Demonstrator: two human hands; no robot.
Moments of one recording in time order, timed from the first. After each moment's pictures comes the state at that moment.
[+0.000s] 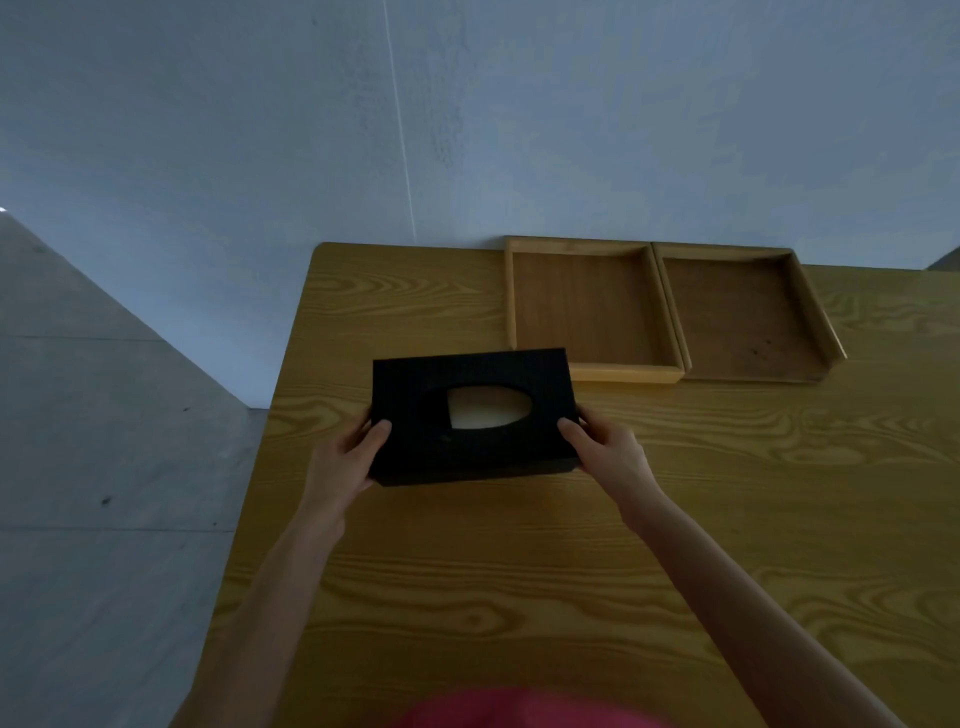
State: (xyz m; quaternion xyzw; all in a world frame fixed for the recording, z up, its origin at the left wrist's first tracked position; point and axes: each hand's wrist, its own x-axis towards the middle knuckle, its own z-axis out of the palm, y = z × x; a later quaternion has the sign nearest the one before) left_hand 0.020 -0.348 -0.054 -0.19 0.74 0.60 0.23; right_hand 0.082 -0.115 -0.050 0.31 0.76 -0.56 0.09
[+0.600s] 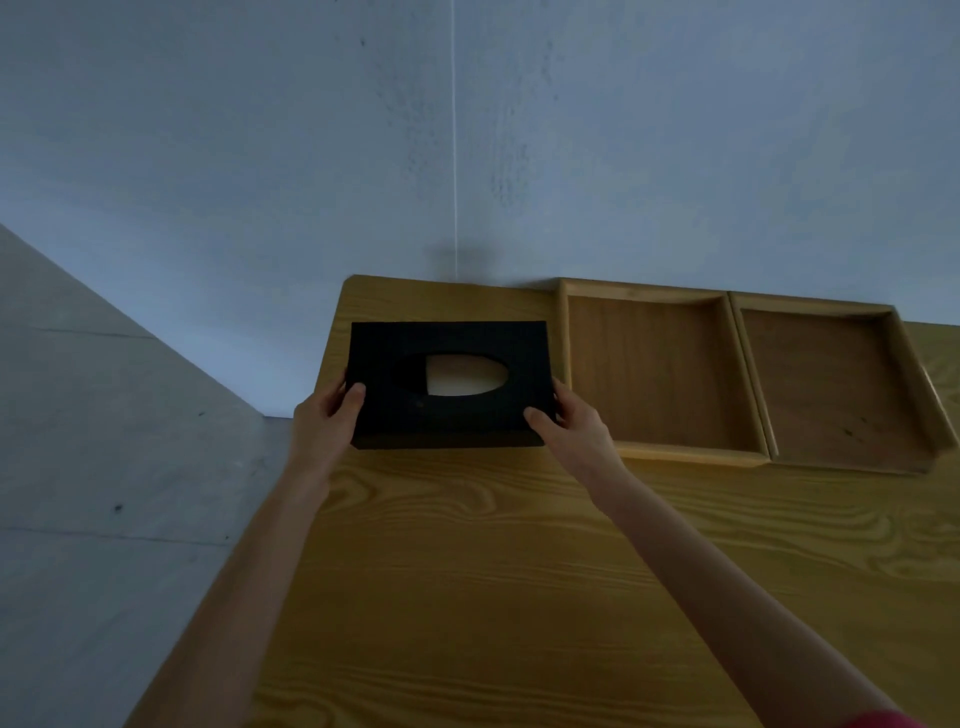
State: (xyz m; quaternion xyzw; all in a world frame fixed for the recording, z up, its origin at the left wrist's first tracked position) left_hand -0.119 -0.370 -0.062 -0.18 0.78 0.58 0.14; right_hand -0.064 -0.149 -0.067 0.25 0.78 -0.56 0.14
